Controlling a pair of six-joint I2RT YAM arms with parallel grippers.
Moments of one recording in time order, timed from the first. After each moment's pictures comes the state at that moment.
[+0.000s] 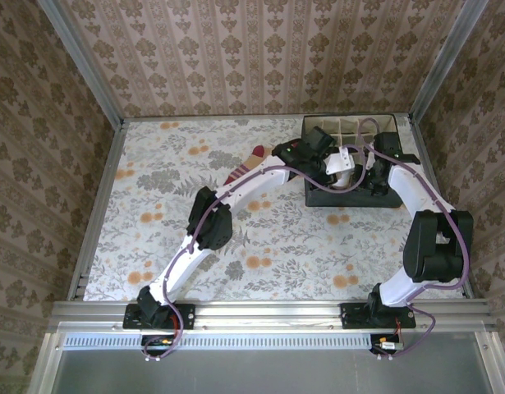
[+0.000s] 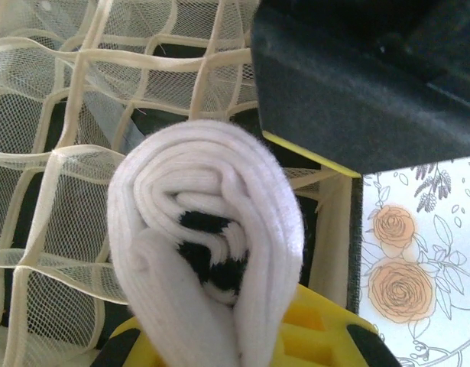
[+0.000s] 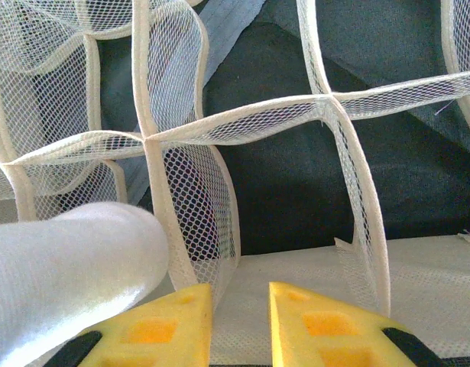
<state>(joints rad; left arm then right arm) -0.94 2.47 2.41 -0.77 0.25 0.52 -0.09 1.58 1.16 -0.73 -0.12 0.21</state>
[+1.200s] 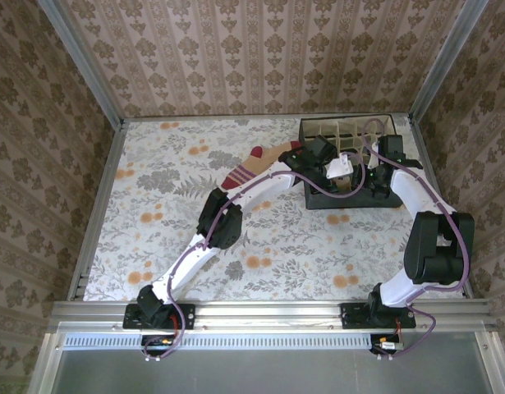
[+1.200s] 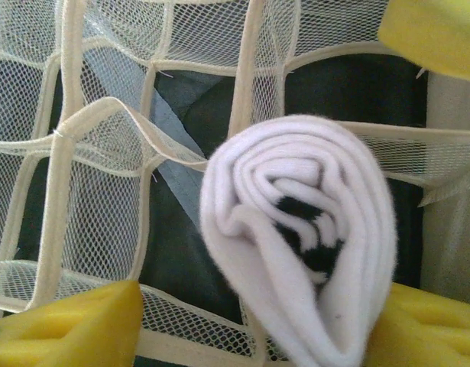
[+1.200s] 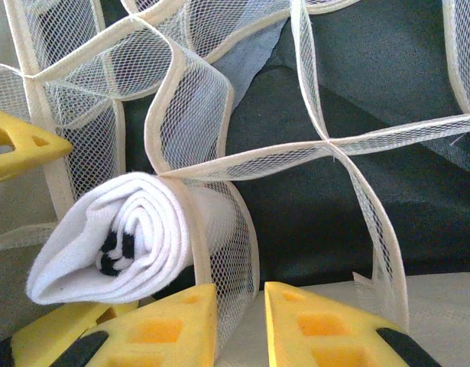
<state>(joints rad) -0.94 2.62 2.50 -0.70 0.16 0.54 -0.11 1.57 1.11 -0.61 -0.19 0.22</state>
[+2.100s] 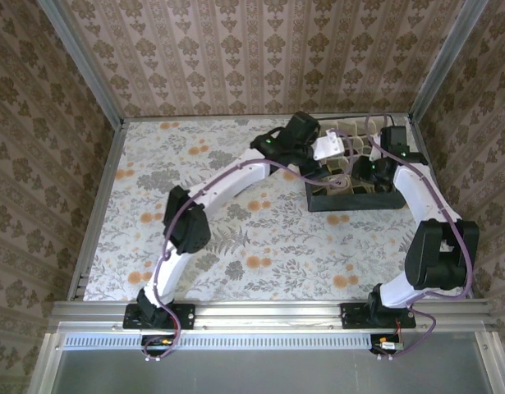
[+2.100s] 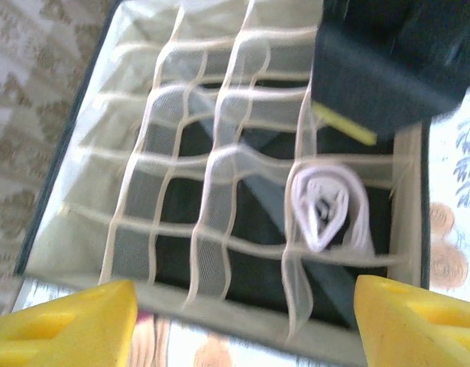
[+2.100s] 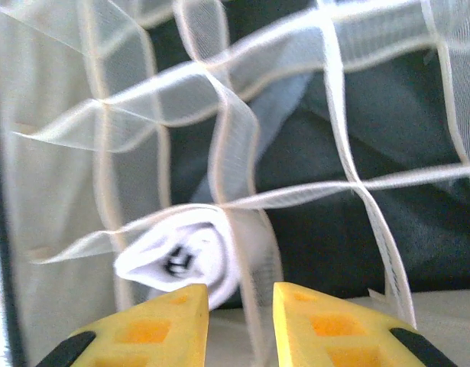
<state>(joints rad) -0.88 2.16 2.11 -0.63 0.15 0.54 -0.07 1.52 1.22 -0.70 -0.17 0.21</state>
